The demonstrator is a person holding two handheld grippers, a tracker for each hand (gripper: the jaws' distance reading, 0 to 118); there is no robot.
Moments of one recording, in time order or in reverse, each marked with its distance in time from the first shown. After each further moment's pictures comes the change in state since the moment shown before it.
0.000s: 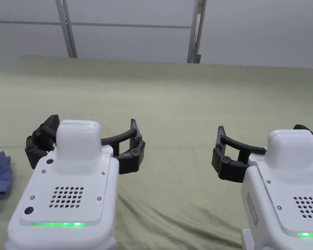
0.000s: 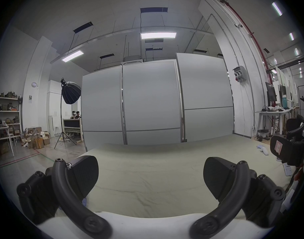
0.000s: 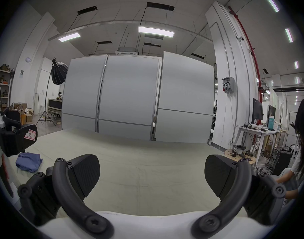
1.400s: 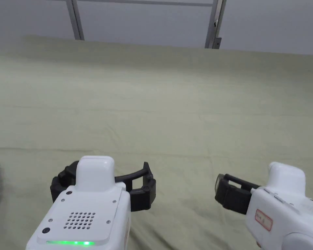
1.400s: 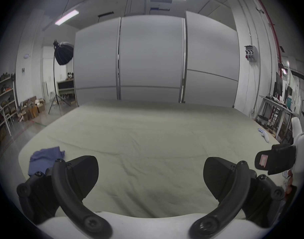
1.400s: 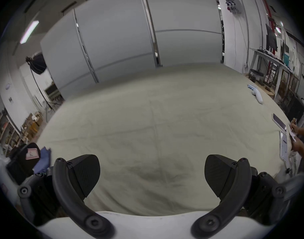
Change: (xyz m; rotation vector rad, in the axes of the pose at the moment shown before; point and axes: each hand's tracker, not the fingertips) left arm 0.017 -0.083 -0.116 -0.432 -0.044 0.112; right arm -0.007 -0.079 -0.148 -0.736 0.069 -0.259
